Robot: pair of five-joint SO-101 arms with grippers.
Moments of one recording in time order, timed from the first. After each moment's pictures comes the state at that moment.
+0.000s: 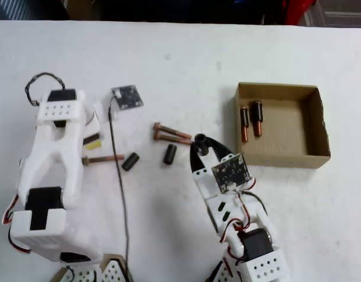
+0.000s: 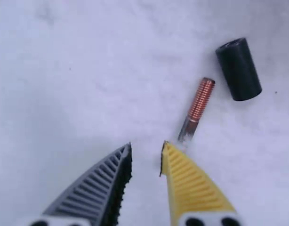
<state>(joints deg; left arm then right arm) -11.2 7.2 13.0 72.1 -65.4 -22.7 -102.6 96.4 29.3 10.9</state>
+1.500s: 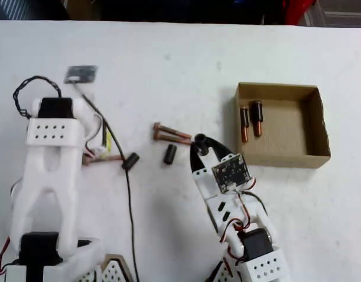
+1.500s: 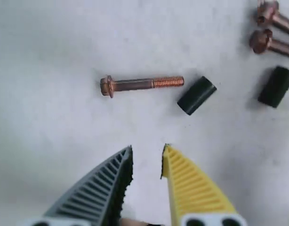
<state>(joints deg) -6.7 -15.0 17.2 91.3 10.0 -22.7 -102.6 96.4 29.3 10.9</state>
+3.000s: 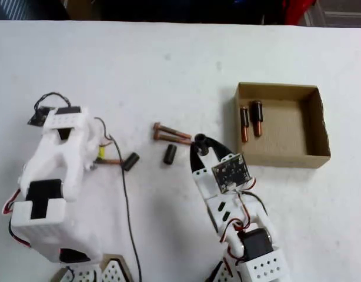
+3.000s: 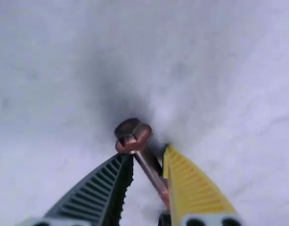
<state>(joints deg) -12.3 12.8 24.8 64.4 64.7 -22.7 -102.6 96.4 29.3 10.9</state>
